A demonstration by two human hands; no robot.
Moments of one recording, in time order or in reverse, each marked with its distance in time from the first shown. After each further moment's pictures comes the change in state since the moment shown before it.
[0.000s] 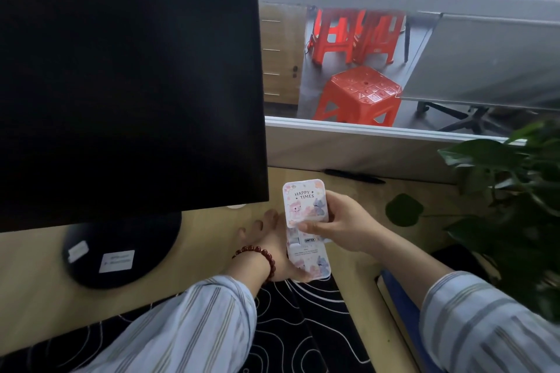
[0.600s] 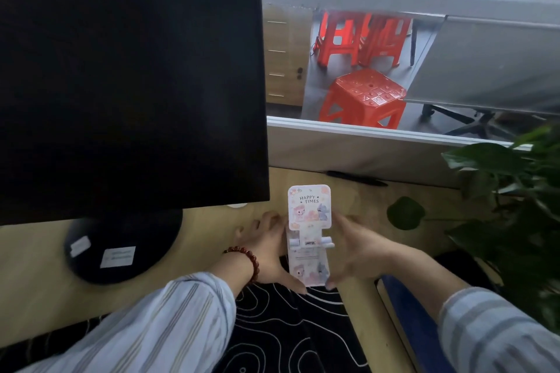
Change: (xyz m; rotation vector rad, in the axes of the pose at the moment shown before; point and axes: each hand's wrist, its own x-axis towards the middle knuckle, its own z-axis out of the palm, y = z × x) left_hand 0.003 -0.018 0.006 0.010 0.017 0.077; right_hand -0.022 0.018 -0.008 -0.455 -0.232 0.169
